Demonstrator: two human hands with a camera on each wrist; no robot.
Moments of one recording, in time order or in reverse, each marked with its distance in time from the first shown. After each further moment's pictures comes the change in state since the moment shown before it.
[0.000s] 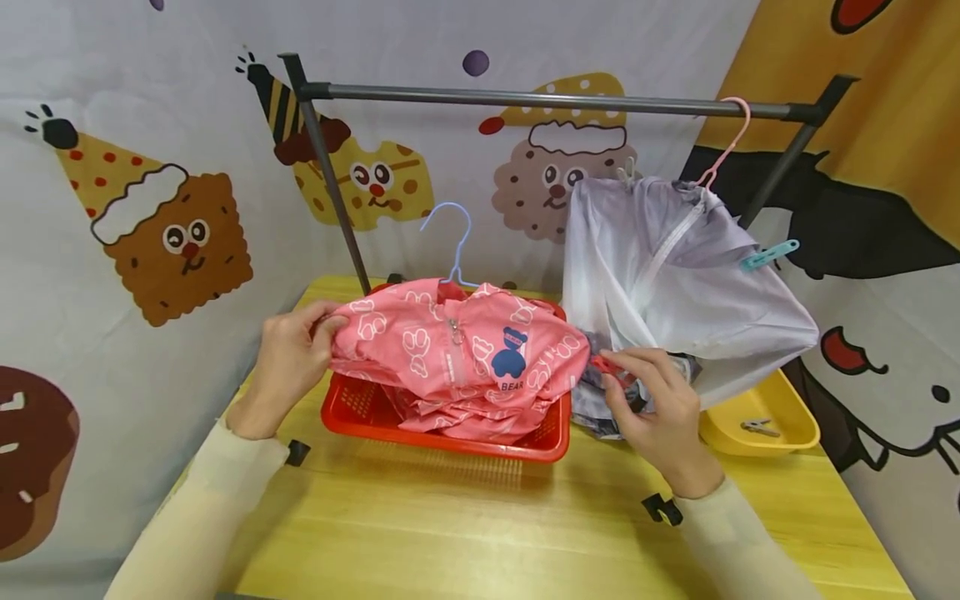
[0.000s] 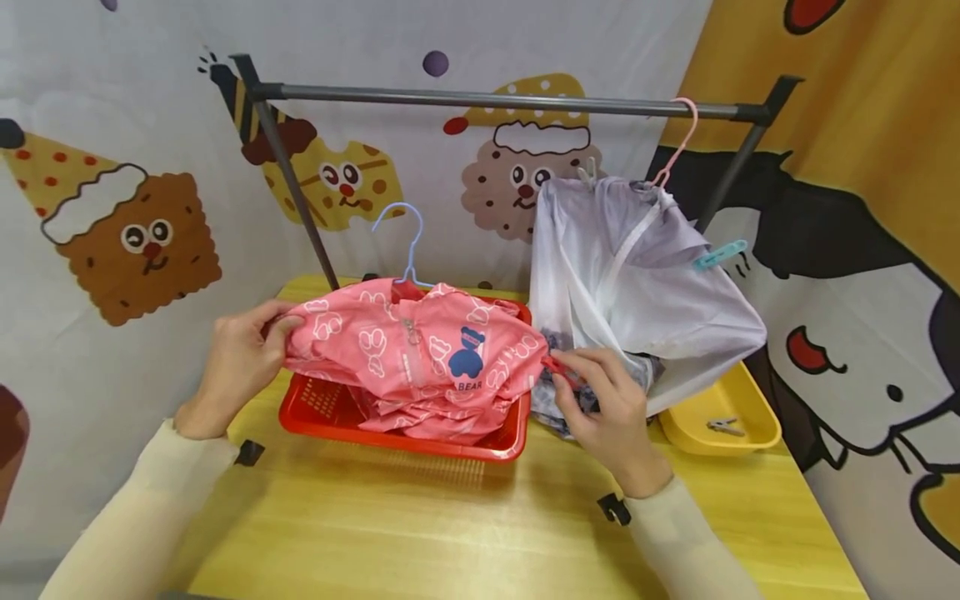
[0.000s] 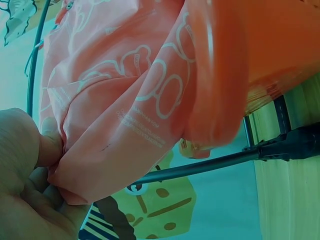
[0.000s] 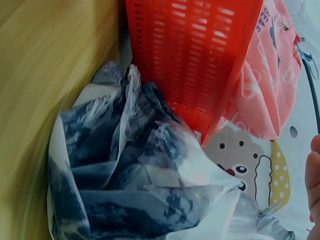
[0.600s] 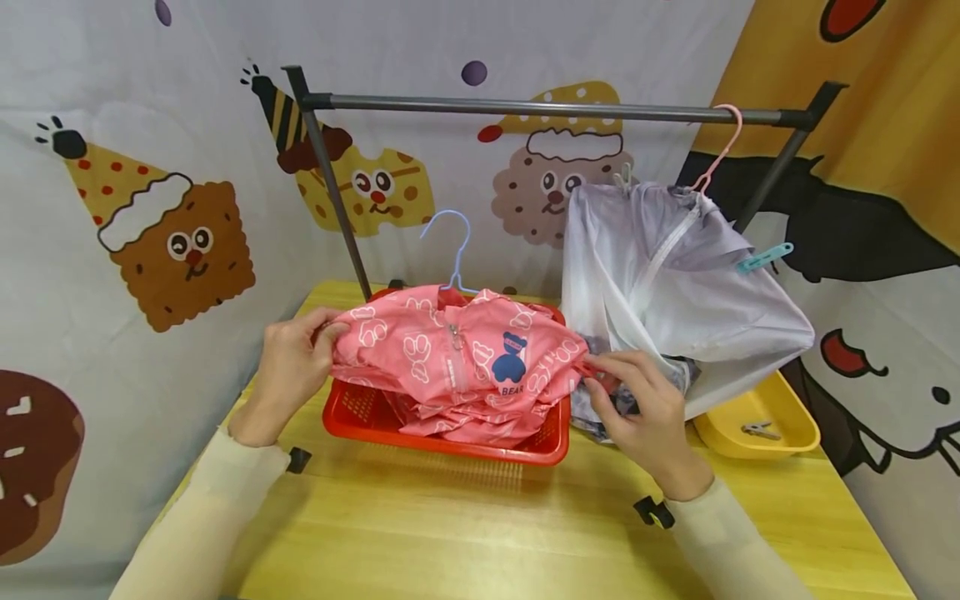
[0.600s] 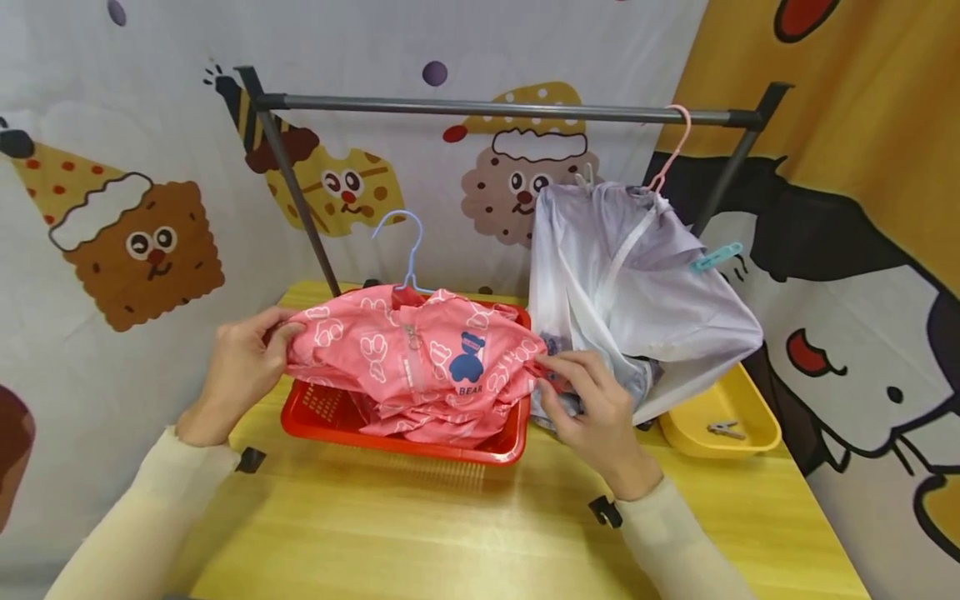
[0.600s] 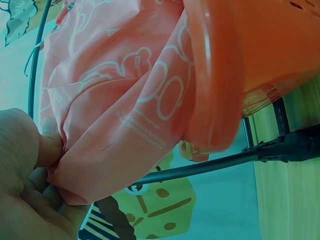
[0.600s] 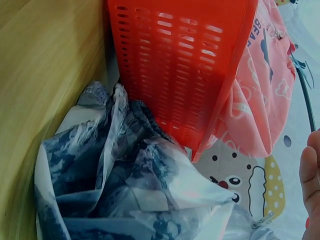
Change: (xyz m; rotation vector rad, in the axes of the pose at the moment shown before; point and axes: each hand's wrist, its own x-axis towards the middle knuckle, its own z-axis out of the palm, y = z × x) left_hand -0.001 0.001 0.001 0.010 0.035 0.026; right_hand 0.004 -0.004 0.009 0.039 -0.050 -0.029
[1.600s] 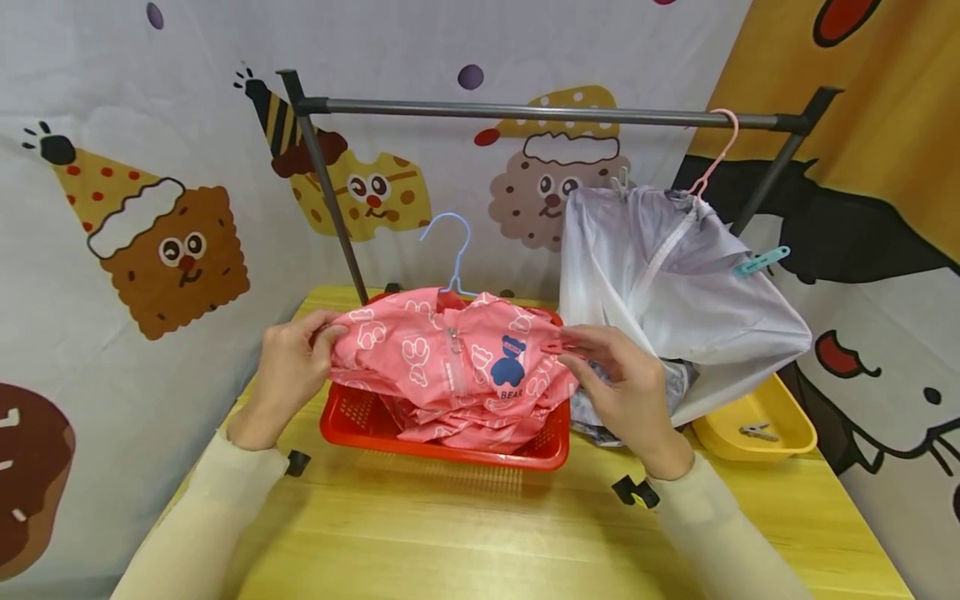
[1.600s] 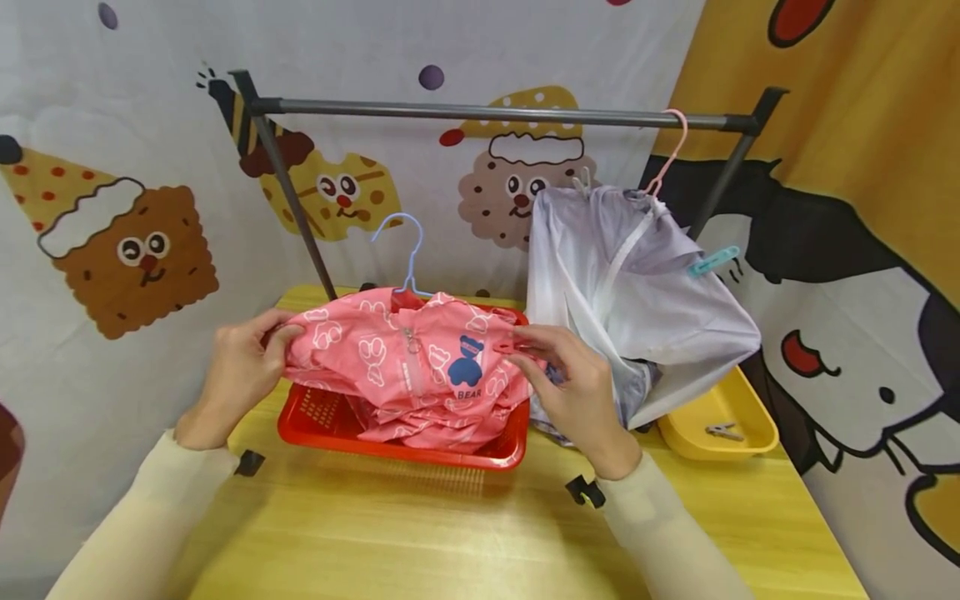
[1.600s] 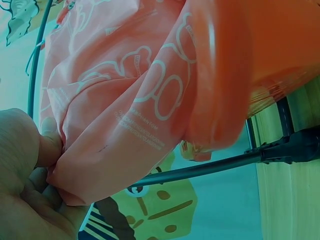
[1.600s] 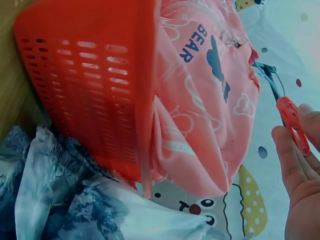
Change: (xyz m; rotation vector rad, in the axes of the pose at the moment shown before) left_hand 0.006 -0.005 0.005 -0.009 -0.001 0.007; right_hand 0.035 -0.002 0.017 0.265 -0.122 0.249
